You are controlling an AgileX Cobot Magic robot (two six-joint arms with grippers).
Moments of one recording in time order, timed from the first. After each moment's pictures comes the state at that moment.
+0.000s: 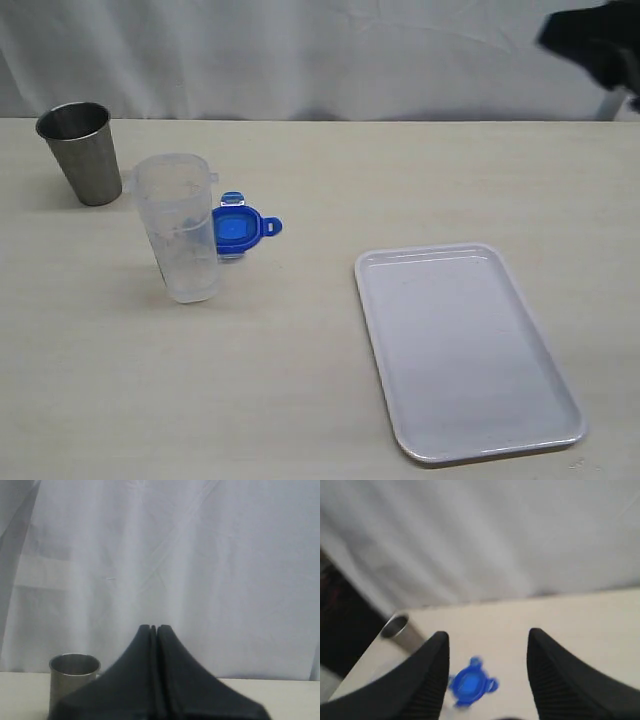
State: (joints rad) left arm -0.86 0.28 0.00 -0.99 -0.76 0.85; right arm -0.03 1.15 -0.82 -1.58 -0.52 1.92
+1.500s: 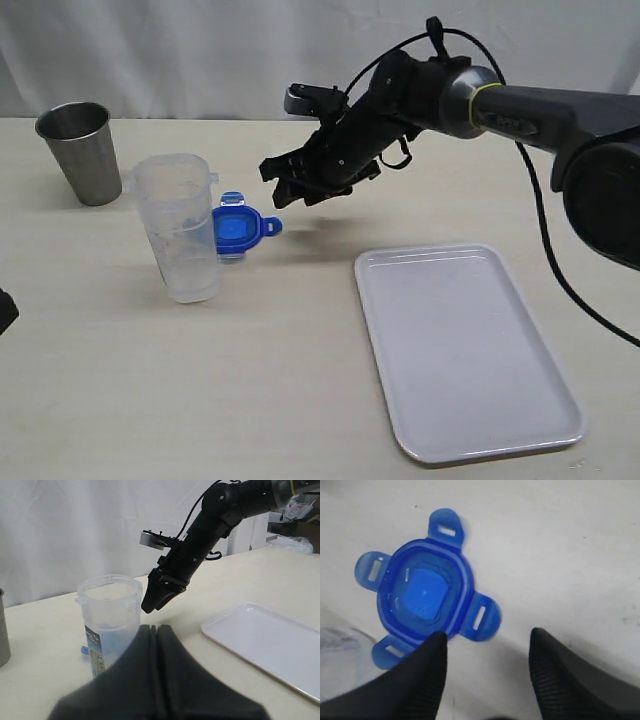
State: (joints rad) left arm -0.86 0.31 0.00 -1.11 -0.31 1.09; right arm 0.40 2.39 -1.95 0.51 0.81 -0.27
